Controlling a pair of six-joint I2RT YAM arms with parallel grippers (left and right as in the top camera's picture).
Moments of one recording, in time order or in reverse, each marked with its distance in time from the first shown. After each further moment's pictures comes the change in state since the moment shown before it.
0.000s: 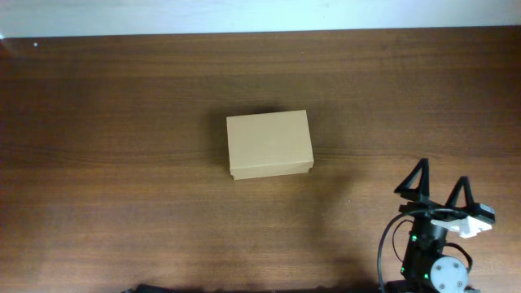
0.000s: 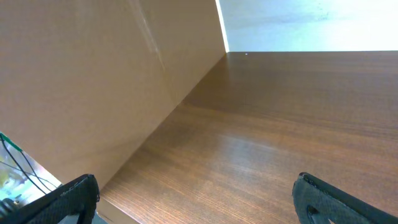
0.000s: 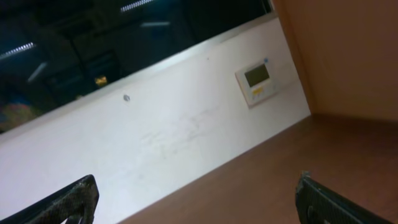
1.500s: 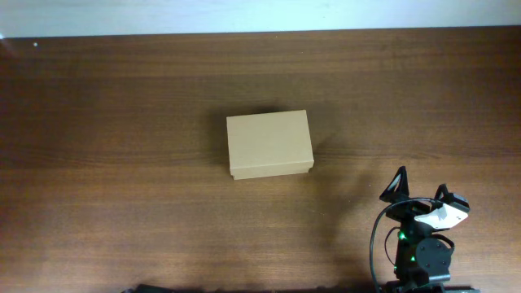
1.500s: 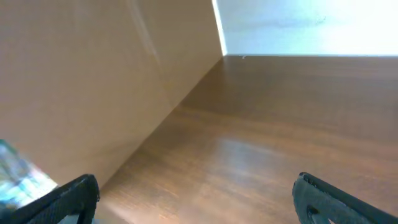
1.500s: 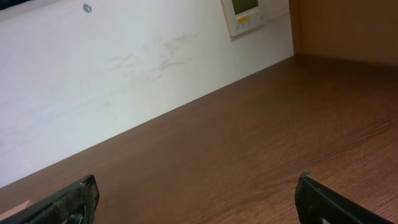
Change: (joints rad) left arm 0.000 0.000 -0.002 0.031 0.018 -0.001; right arm -0.002 0.001 -0.061 -0.212 -0.025 0.000
